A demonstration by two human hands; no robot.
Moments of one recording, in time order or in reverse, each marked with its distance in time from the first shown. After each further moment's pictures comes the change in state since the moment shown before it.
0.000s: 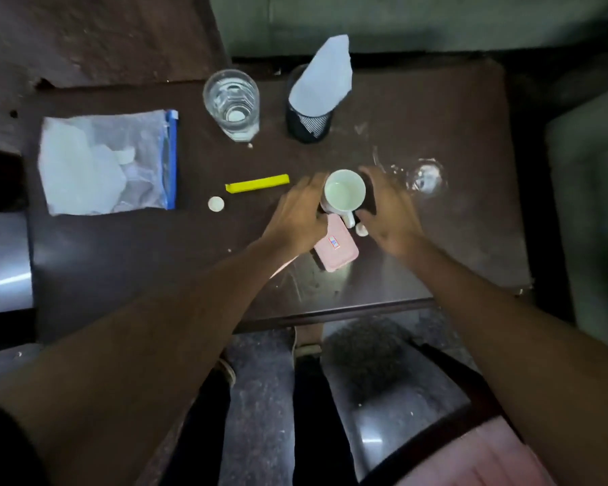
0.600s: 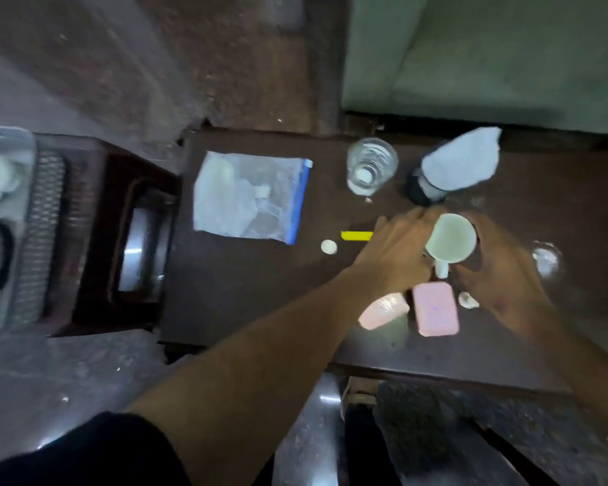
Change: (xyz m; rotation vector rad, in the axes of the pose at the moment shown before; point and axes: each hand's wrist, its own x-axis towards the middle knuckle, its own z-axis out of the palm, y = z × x) left_hand -0.009 -0.002 -0.084 0.048 0.046 0.114; right_hand 0.000 -0.078 -0.034 0.140 0.012 -0.179
